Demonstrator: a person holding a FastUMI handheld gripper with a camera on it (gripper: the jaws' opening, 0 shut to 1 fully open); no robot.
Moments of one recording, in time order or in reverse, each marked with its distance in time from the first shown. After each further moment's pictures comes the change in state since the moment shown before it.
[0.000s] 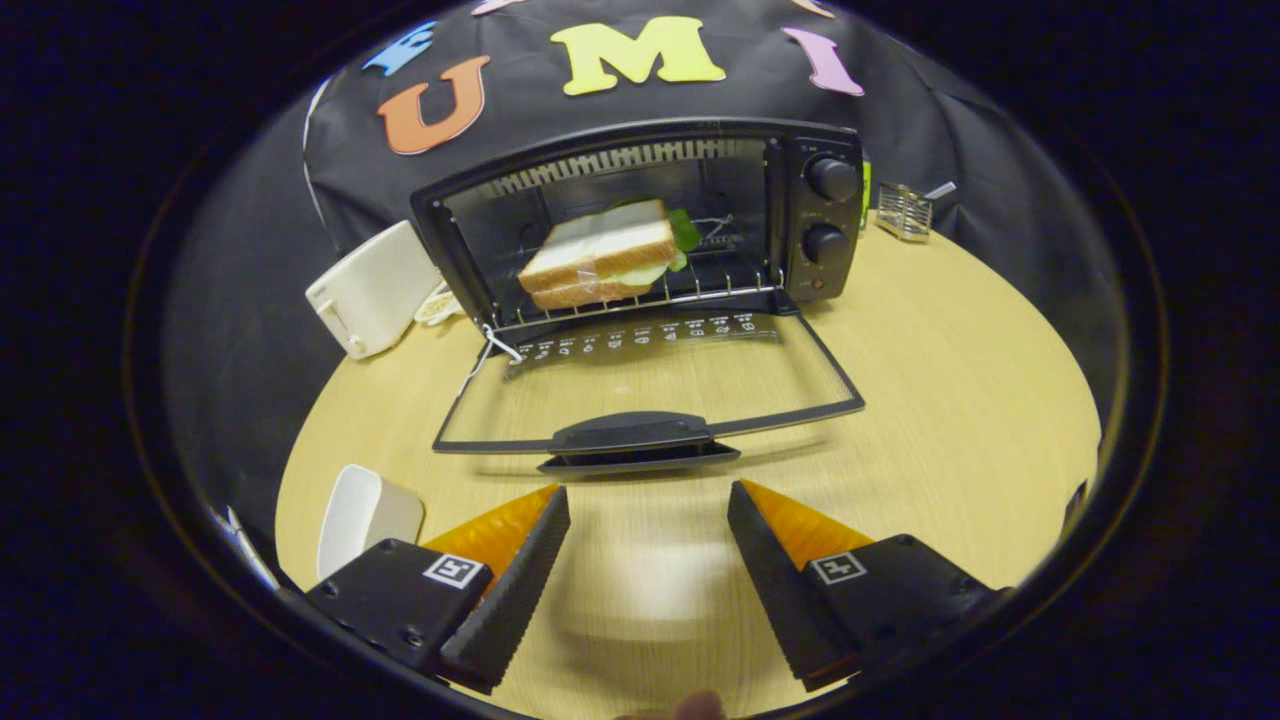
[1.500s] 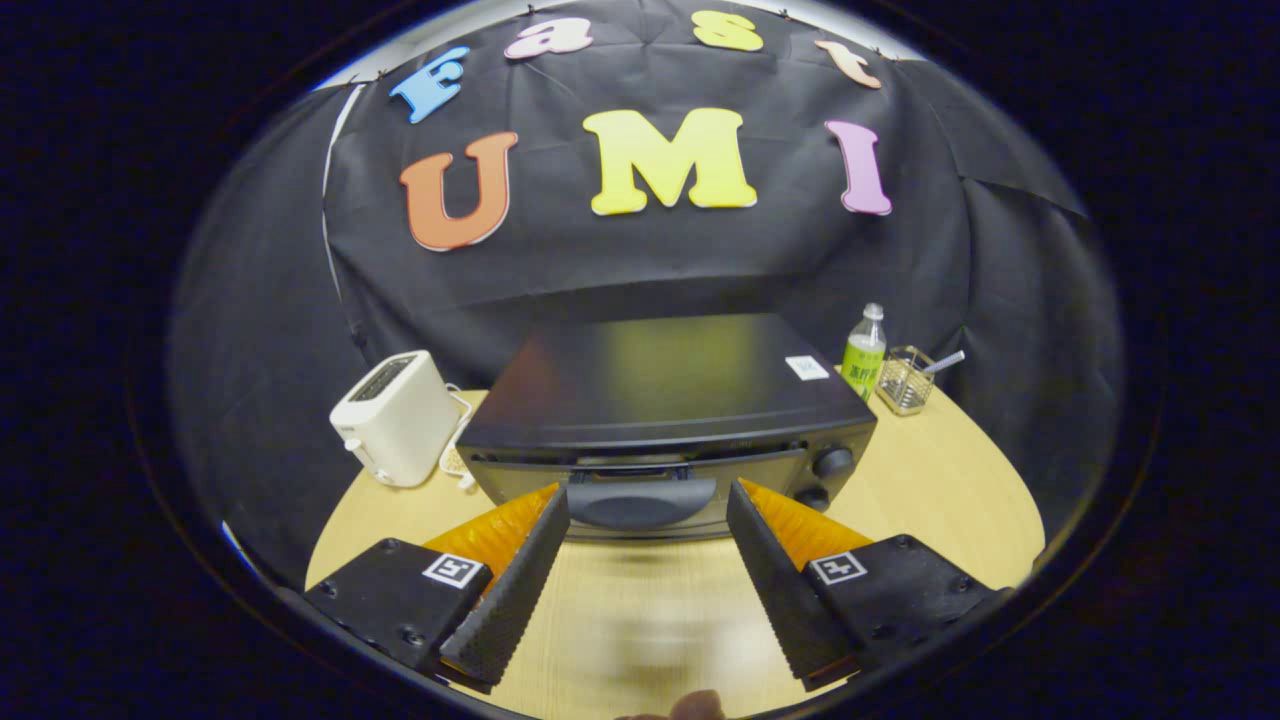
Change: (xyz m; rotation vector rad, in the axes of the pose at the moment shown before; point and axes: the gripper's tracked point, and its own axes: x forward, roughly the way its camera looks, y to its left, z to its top) arm -0.108 0.027 0.205 -0.095 -0.328 0.002
